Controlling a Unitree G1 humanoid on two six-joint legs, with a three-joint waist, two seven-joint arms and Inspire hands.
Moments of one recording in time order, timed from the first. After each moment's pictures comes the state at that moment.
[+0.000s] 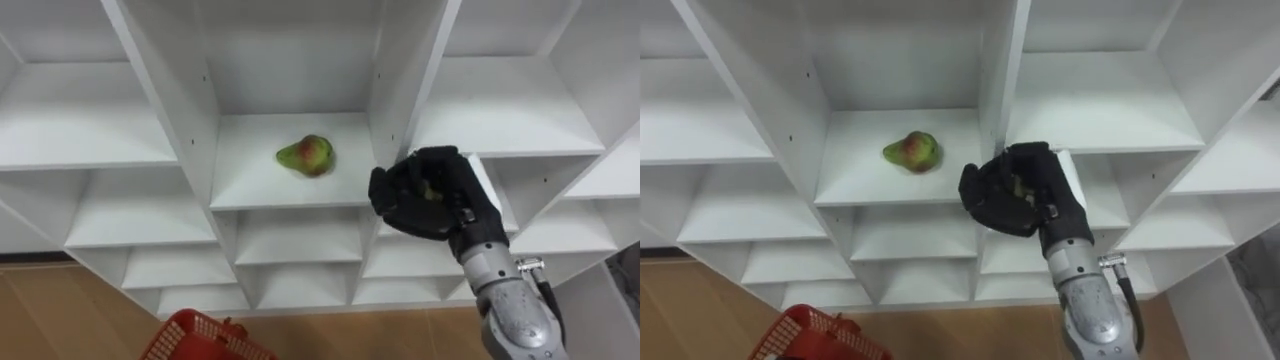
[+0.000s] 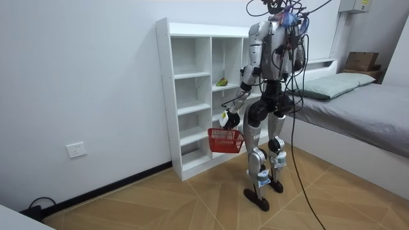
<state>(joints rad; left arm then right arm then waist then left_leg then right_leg) 0.06 0.18 -0.12 1.01 0.22 -0.01 0.14 0.14 -0.23 0.22 0.06 0.05 -0.11 -0.04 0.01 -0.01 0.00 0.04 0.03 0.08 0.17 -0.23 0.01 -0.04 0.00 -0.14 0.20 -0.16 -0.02</state>
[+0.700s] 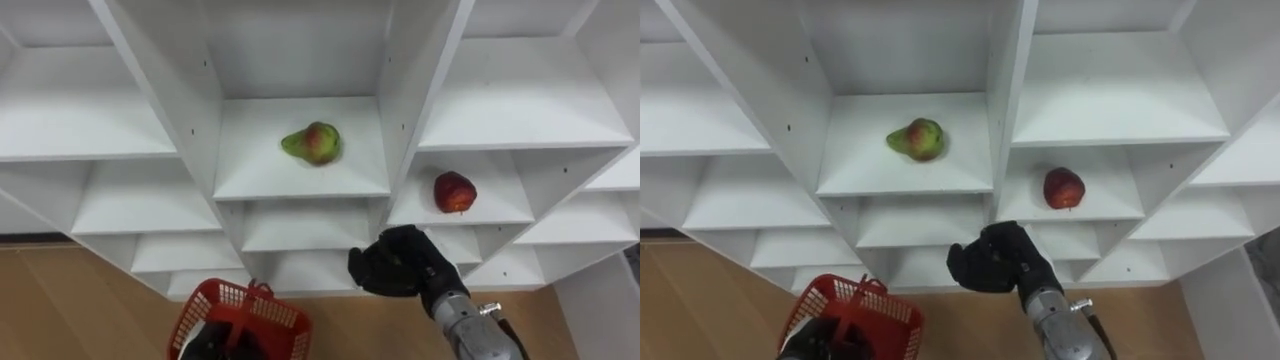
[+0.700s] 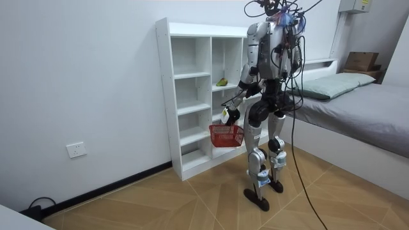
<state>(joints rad) -0.08 0.14 -0.19 1.02 0.04 -0.02 0.05 0.06 -0.22 0.31 0.39 0.08 -0.09 -0.01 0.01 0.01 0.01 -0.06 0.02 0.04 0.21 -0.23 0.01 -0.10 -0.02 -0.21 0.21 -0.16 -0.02</state>
